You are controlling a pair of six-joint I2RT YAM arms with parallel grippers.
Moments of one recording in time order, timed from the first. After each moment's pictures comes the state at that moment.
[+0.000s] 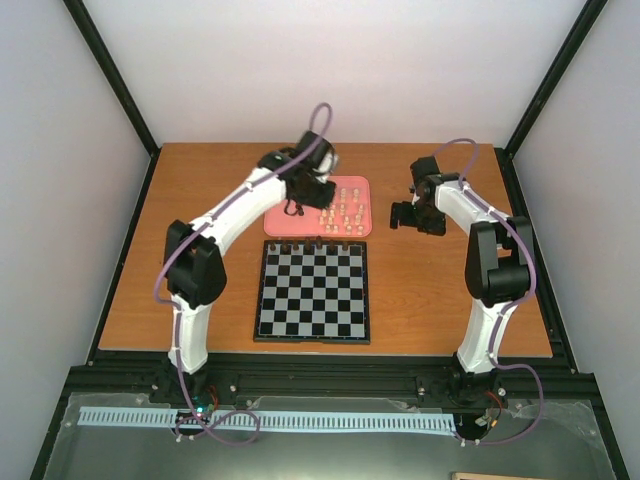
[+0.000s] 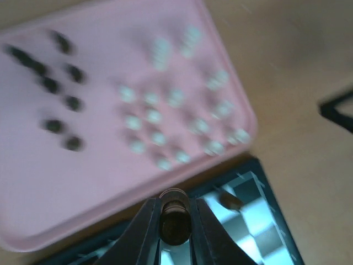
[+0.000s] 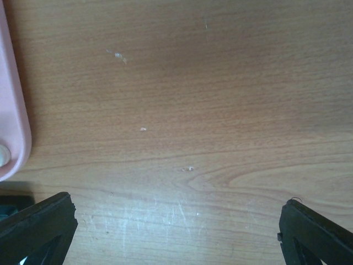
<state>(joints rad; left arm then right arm) -0.55 2.03 1.97 -0.93 0.03 -0.24 0.18 1.94 1.47 -0.84 -0.06 0.28</state>
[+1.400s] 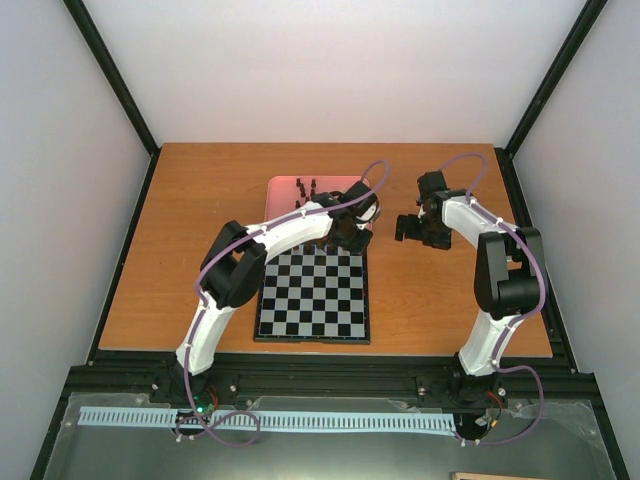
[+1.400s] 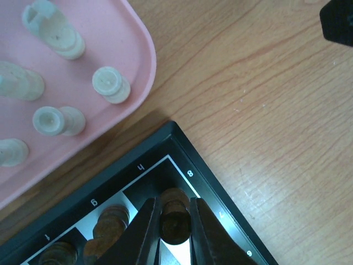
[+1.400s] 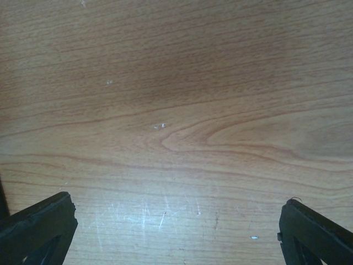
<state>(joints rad) -0.80 2.22 1.84 -0.78 0.06 -0.22 0.16 1.83 1.26 -0.74 -0.06 0.30</state>
